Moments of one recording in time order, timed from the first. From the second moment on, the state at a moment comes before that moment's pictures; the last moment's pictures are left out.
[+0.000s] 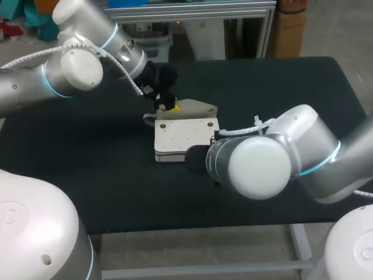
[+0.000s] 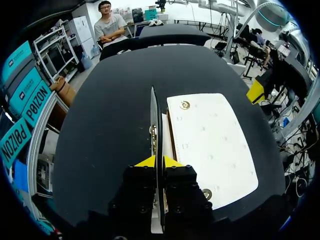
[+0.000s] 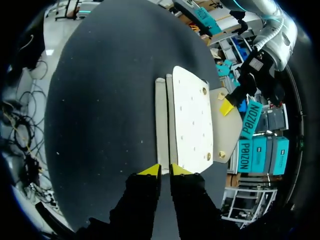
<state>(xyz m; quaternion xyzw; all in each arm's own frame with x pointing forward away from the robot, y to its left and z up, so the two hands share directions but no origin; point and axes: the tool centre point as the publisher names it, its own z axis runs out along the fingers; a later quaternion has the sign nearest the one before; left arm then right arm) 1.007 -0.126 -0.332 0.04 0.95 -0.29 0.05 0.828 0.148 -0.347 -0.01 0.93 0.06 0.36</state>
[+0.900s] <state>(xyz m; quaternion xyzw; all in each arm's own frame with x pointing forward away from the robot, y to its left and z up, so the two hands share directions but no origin) 1.006 -0.130 -0.347 0.09 0.95 -0.29 0.04 0.867 0.154 -0.369 -0.01 0.94 0.08 0.34</state>
